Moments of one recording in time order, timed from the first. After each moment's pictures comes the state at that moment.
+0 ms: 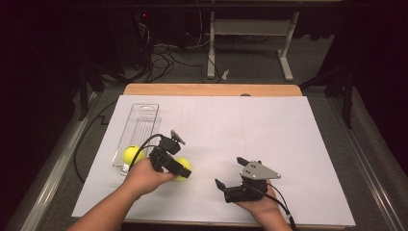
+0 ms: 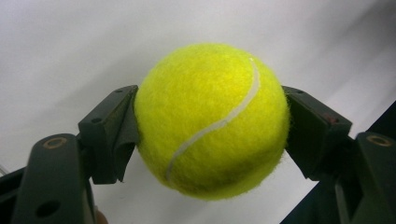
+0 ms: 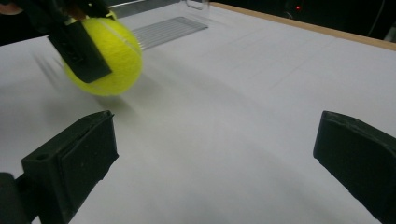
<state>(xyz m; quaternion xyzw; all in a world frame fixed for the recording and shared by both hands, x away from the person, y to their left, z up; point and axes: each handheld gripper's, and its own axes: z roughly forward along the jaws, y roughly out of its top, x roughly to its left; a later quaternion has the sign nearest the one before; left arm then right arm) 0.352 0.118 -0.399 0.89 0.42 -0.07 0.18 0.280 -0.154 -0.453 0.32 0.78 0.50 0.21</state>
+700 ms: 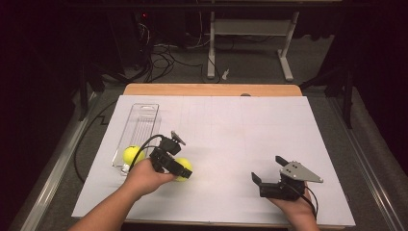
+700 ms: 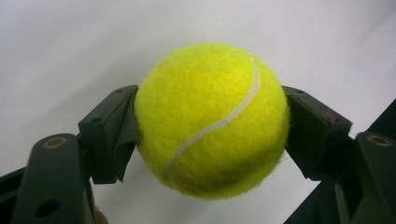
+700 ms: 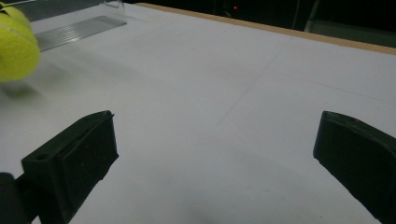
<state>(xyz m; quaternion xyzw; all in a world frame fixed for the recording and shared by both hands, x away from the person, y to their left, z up) 0.352 0.119 -0.400 0.89 0.42 -0.07 0.19 0.277 -0.244 -0.454 0.39 0.74 0.48 0.27</state>
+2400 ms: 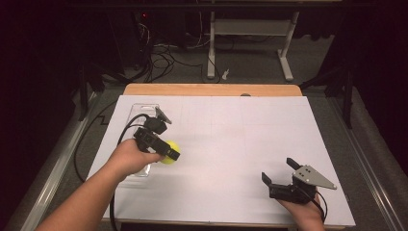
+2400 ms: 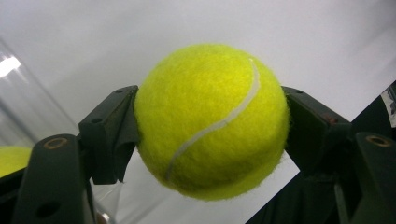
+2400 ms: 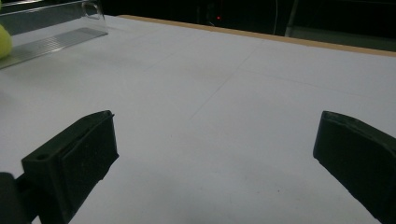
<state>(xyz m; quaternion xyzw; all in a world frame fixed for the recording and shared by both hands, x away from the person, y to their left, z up) 0.378 0.154 -0.342 0.87 0.45 -0.07 0.18 0.269 -0.268 -0.459 0.41 0.71 0.49 0.29</state>
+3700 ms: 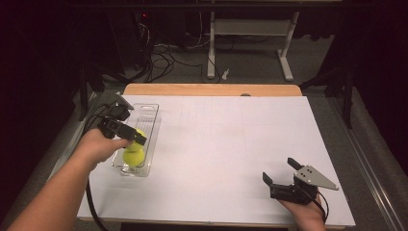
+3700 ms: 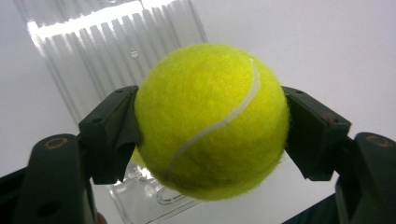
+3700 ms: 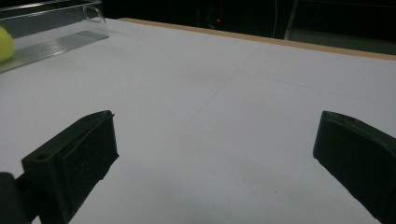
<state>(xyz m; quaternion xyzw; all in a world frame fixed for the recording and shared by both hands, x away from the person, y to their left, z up) 0.400 0.245 -0.334 0.81 0.55 -0.04 0.17 0.267 -0.270 -0.456 0.41 0.71 0.50 0.29</state>
